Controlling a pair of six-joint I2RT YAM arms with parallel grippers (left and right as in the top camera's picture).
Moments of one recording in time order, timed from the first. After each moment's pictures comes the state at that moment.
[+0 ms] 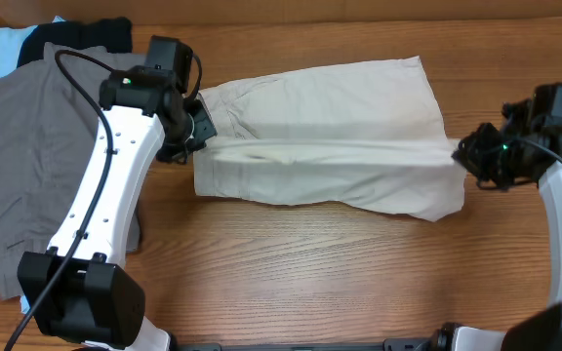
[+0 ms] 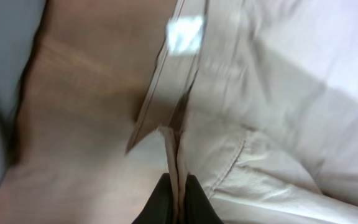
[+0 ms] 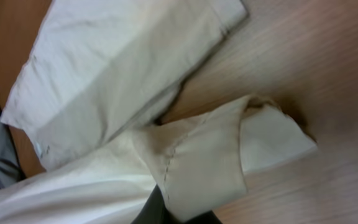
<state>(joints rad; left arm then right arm) -0.16 1.74 1.63 -1.19 0.01 -0.63 -0.27 1.49 1.28 -1.01 -0.37 0.38</state>
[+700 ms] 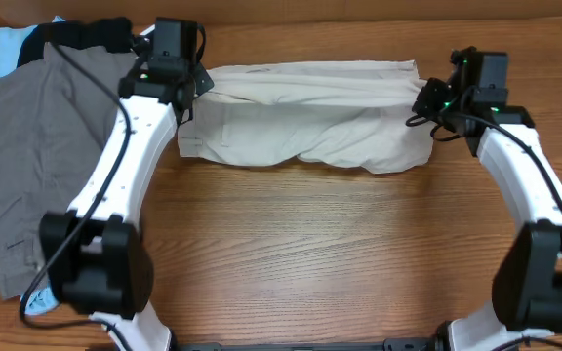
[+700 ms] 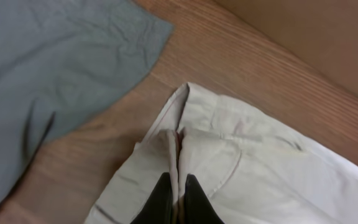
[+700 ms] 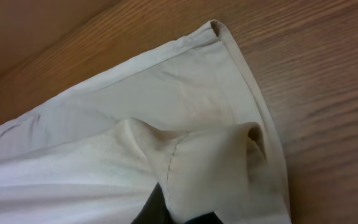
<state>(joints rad) -0.15 1.88 1.61 -0.63 -0.27 -0.68 -0.05 1.76 1.29 -0.38 -0.19 0.39</state>
